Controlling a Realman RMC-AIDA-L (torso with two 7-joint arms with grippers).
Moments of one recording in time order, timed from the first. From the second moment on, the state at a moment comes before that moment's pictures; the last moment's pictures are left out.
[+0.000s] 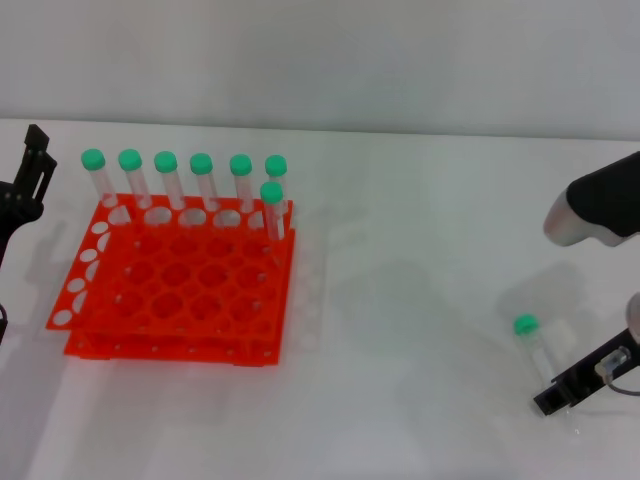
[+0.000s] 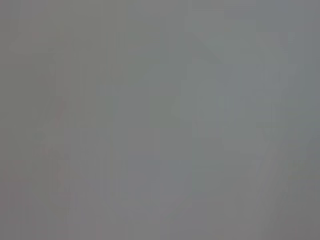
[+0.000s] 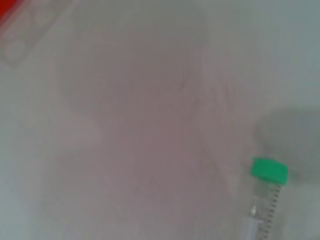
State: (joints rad) left arm -0.36 -2.08 1.88 0.16 -0.52 1.36 -0.34; right arm 0.55 2.02 -1.61 -1.35 0.55 1.50 -0.23
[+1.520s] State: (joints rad) left arm -0.37 -2.08 1.89 0.16 -0.45 1.36 -0.40; right arm 0.55 2.02 -1.49 -1.46 0.53 1.46 -0.34
